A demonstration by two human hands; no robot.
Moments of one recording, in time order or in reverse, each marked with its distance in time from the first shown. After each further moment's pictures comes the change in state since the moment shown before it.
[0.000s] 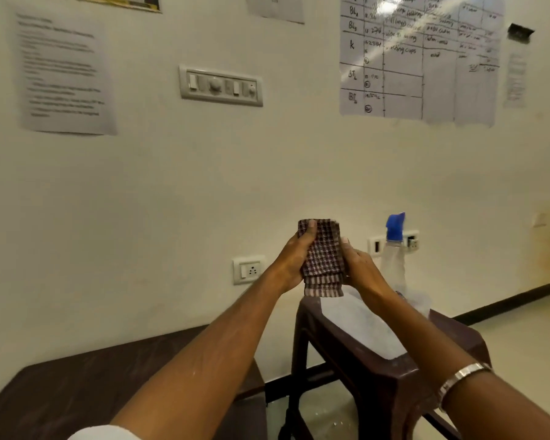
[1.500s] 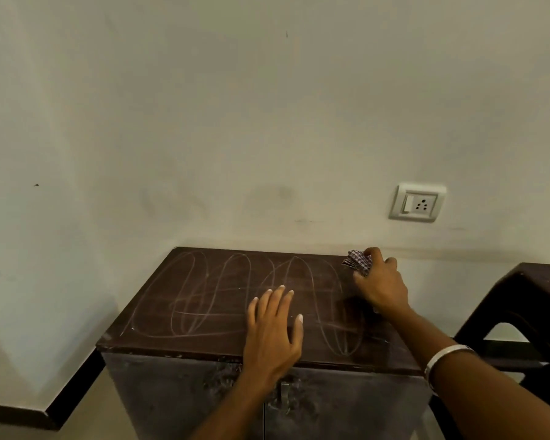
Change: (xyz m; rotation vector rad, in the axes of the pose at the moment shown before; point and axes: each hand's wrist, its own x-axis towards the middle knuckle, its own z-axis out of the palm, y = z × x) left_hand -0.178 -0.194 -0.359 1.549 0.673 0.013; right_hand 0.078 0.230 0.315 -0.859 -0.197 0.047
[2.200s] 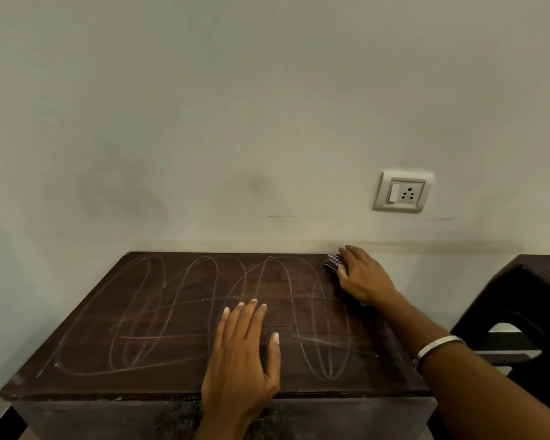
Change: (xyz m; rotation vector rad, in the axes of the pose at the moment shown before) left_hand 0.001 -0.007 0.013 -0.043 -0.017 0.000; right_hand 0.075 0.045 0.039 -0.256 -0.161 -0.264
